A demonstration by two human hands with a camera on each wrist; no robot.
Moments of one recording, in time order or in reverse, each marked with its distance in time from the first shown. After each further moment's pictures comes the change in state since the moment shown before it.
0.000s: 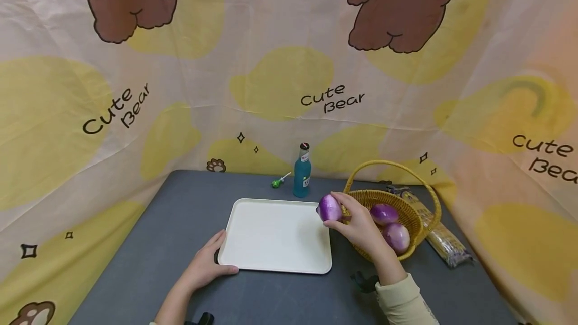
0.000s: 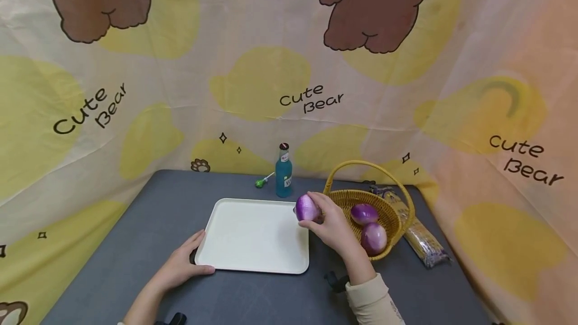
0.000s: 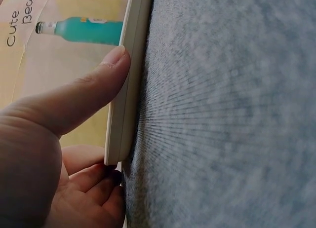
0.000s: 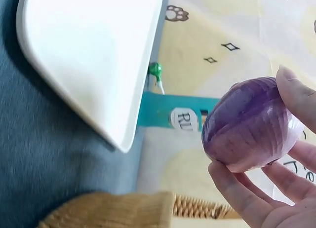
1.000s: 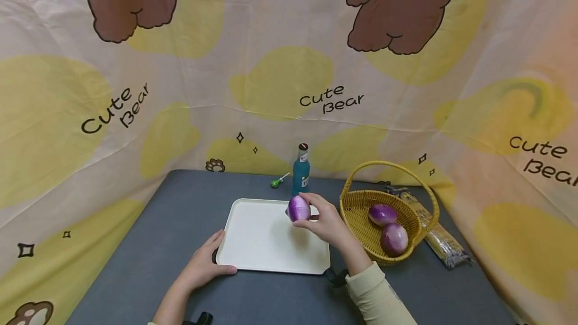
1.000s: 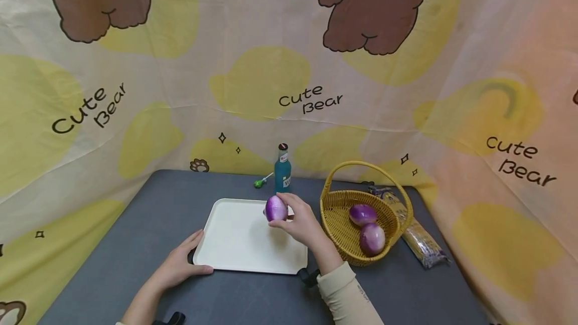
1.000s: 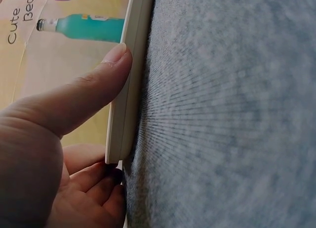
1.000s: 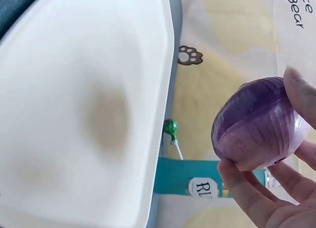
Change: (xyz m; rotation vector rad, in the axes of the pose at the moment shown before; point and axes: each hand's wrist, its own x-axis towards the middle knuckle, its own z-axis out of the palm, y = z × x) left_hand 0.000 0.000 -0.002 -0.006 0.007 0.014; right_hand 0.033 -0.021 0.057 0.143 -0.089 -0.010
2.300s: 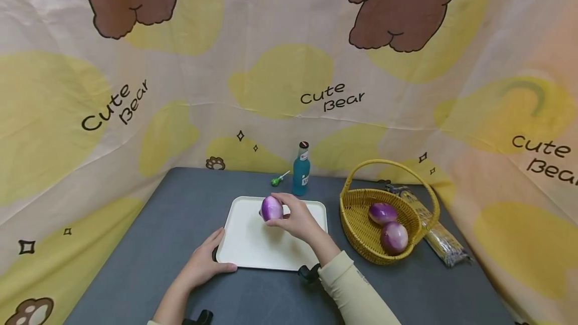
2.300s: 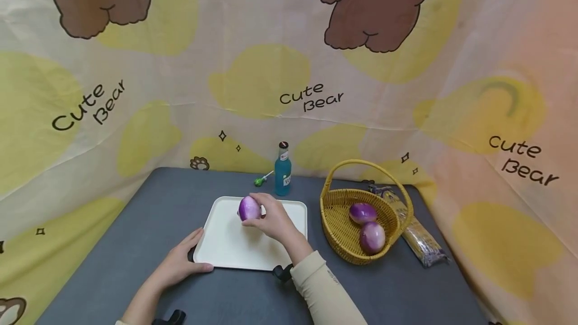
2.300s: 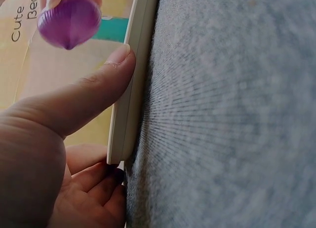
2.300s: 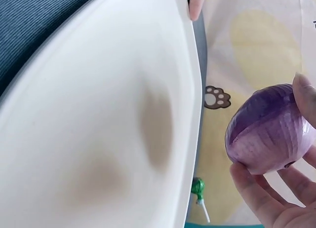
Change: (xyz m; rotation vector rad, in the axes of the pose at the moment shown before) left_hand -0.002 0.002 0.001 0.011 0.017 -0.008; right_hand 0.036 -0.008 0.061 0.064 -0.087 0.004
